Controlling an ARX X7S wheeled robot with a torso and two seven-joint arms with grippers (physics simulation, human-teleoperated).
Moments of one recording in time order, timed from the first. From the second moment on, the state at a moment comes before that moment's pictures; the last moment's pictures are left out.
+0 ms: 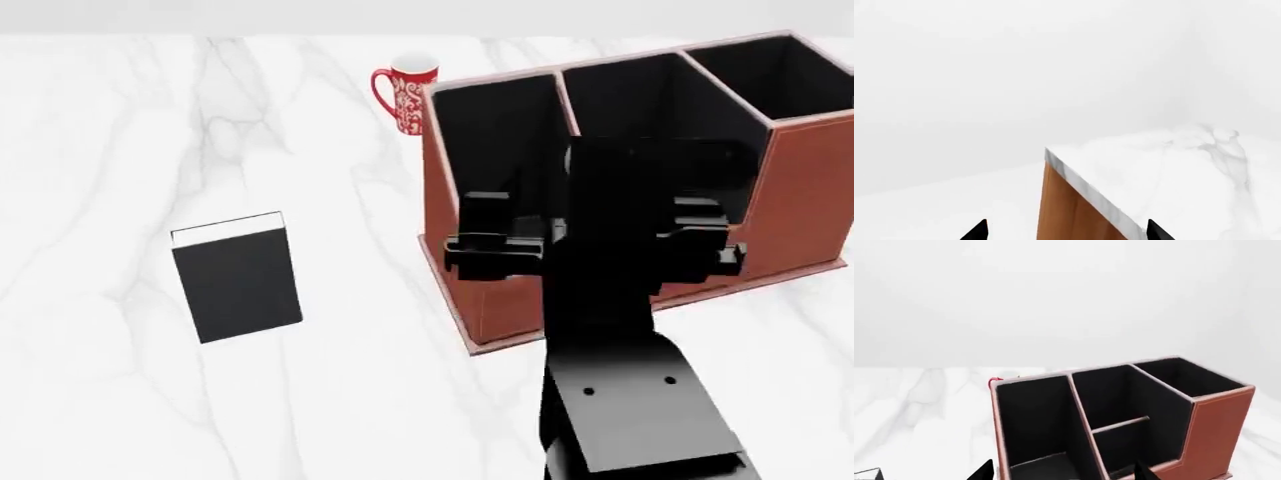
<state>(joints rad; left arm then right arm) 0.49 -0.11 -0.71 0.46 -0.43 -0.02 -0.47 0.77 0.10 -0.11 -0.15 0.22 0.92 0.24</state>
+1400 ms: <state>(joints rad) 0.56 -0.12 -0.75 0.45 -0.47 0.04 -0.50 1.08 0.10 -0.18 0.01 0.30 1.09 0.28</state>
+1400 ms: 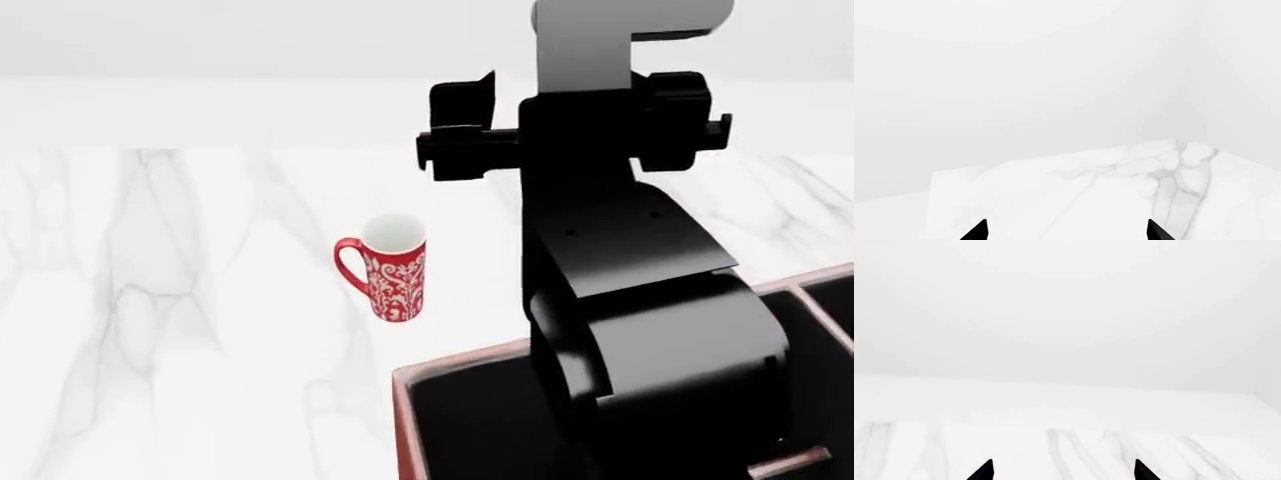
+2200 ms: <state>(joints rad) 0.56 -0.12 -0.74 0.43 -0.47 0.06 -0.51 1.18 0.22 -0.70 -0.35 0.74 1.34 -0.32</state>
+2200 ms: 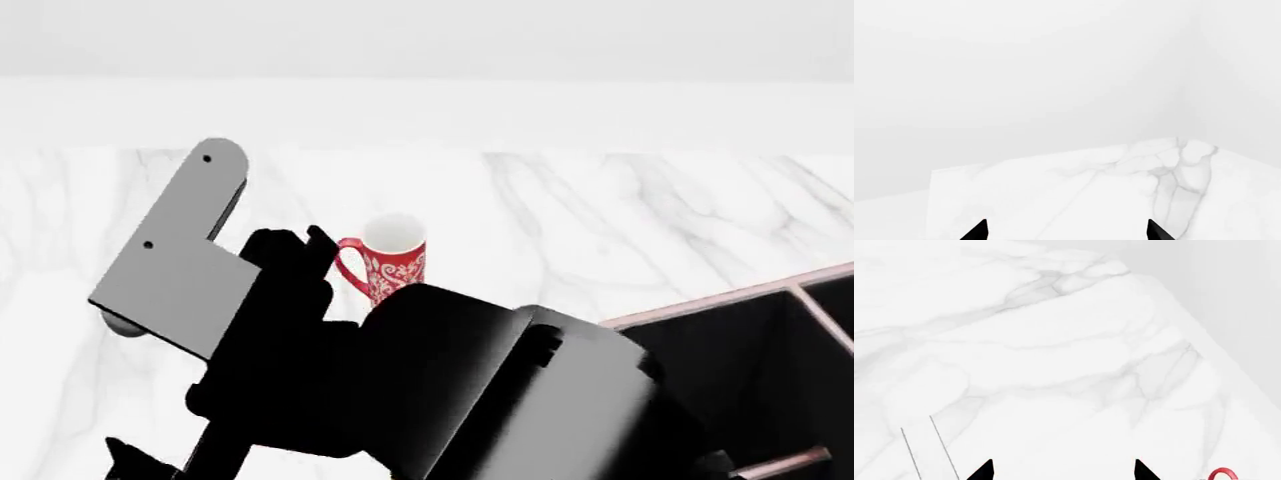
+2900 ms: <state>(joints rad) 0.58 -0.13 -0.74 0.43 -0.48 0.07 -0.51 1.13 0.29 -0.99 -0.46 0.72 1.18 -0.48</state>
